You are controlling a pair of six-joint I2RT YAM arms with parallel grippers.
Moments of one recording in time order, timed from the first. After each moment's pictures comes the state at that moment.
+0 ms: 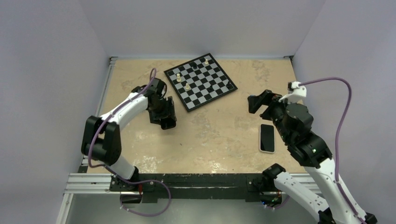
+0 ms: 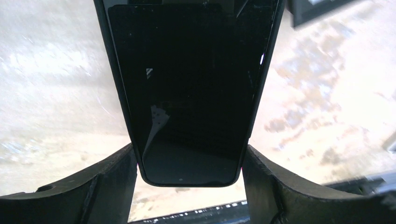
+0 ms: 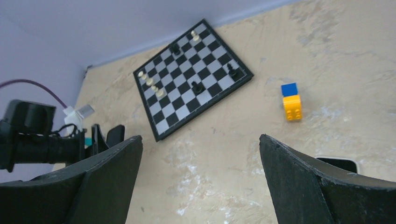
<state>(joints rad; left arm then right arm) -0.33 1.63 1.17 -0.82 0.12 -0.56 0.53 0.67 1.05 -0.60 0.39 0.52</state>
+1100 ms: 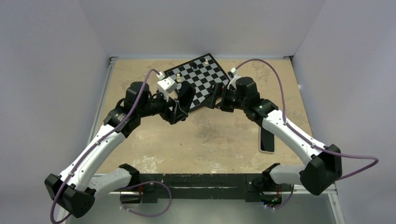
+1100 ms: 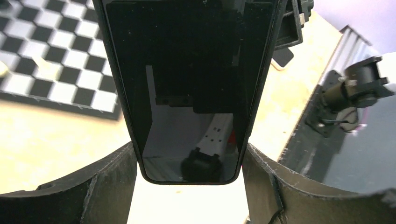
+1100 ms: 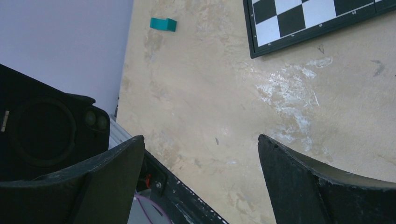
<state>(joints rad) -0.50 1.00 1.01 -0.47 0.48 -0.11 0.56 1.26 1.03 -0.28 -0.28 0.72</state>
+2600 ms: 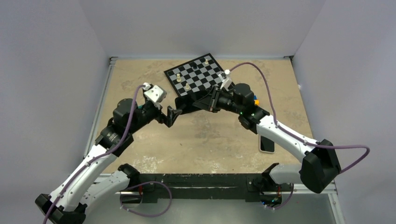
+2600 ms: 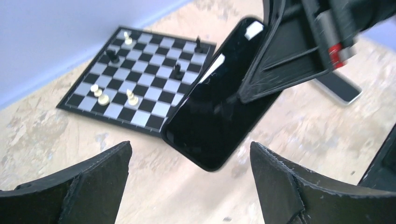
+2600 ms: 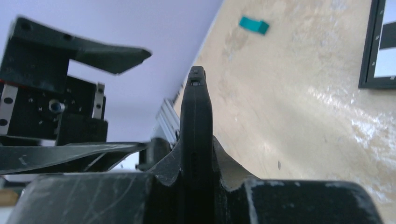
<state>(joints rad) -0.57 0.80 0.87 -0.26 0.17 0.06 0.65 1.31 0.97 0.12 -0.45 0.84</state>
